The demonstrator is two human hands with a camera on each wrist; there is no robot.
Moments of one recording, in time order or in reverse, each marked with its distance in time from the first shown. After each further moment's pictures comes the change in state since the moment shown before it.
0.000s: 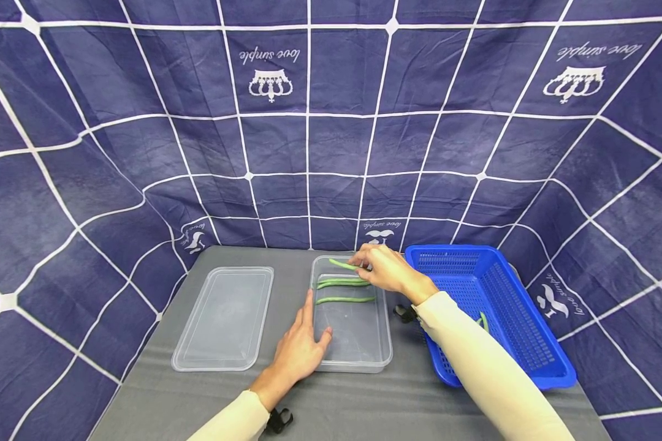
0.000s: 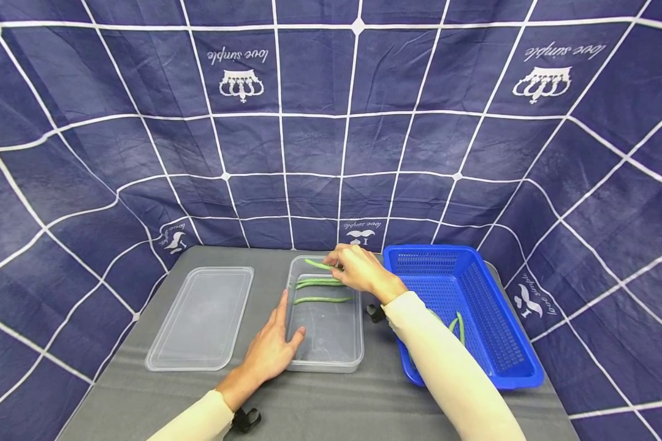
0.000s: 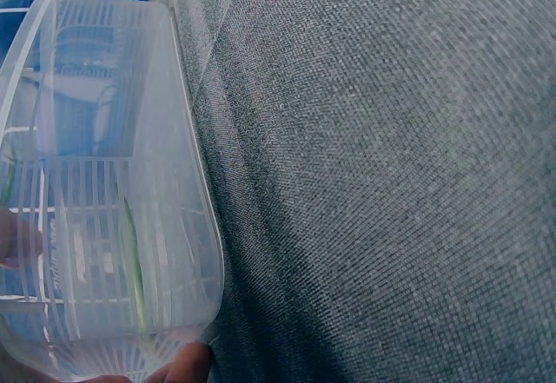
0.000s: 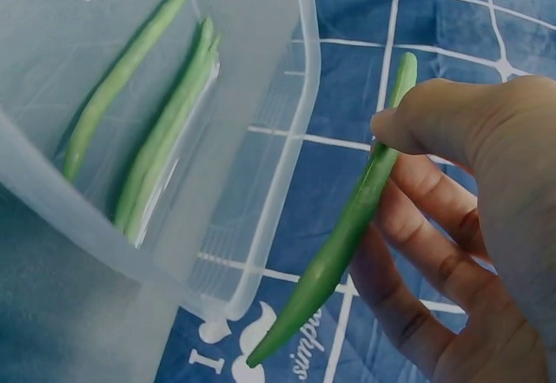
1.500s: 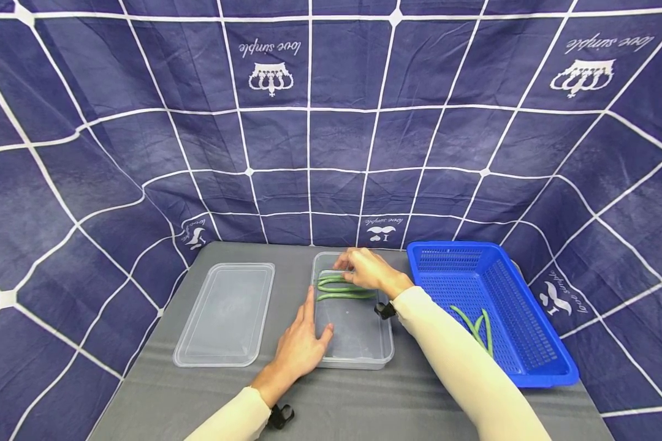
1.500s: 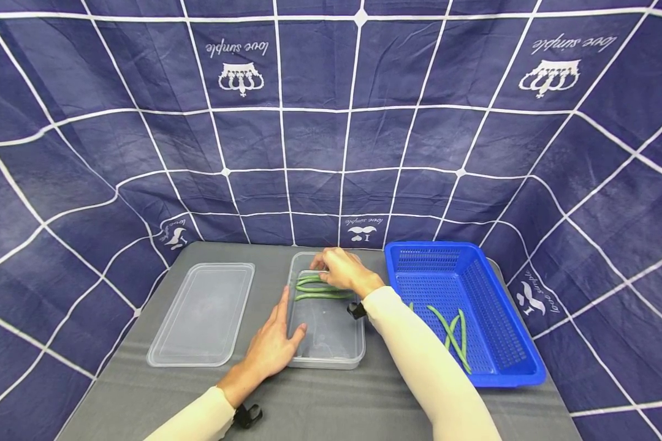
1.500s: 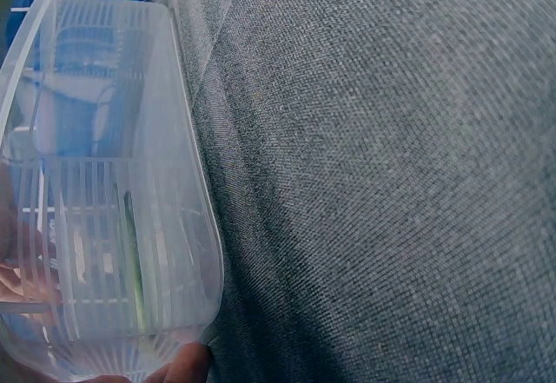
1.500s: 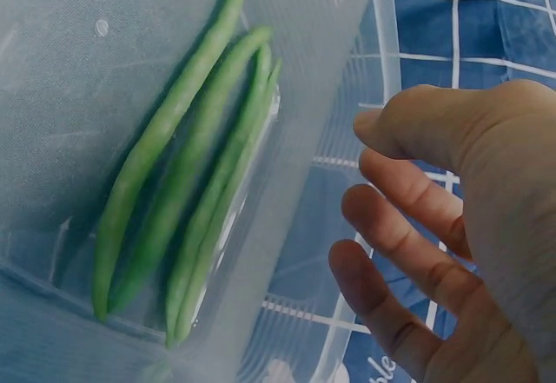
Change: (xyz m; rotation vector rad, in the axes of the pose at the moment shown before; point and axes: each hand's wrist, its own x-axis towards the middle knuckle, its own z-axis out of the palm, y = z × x) left_hand 0.003 0.001 0.000 -0.006 -0.008 0.000; right_hand 0.031 0.000 0.046 0.074 -0.143 0.052
